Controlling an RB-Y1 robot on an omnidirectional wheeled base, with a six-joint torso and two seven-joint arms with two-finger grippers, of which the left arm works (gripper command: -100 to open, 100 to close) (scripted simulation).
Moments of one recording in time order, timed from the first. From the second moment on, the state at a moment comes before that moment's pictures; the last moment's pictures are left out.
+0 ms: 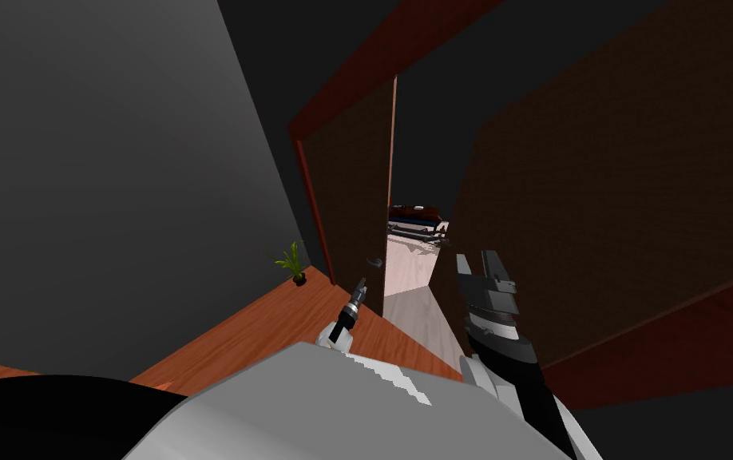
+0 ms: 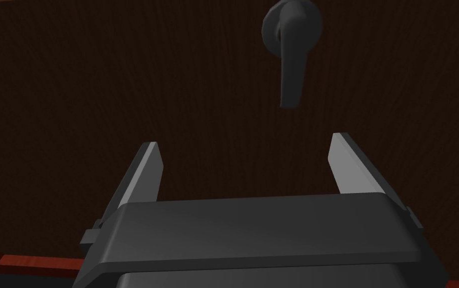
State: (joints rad) arm -0.14 0.05 -0.29 -0.76 0.04 -0.80 0.03
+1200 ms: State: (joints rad) arm -0.23 0.00 -0.33 -0.56 0.03 -0.82 0.05
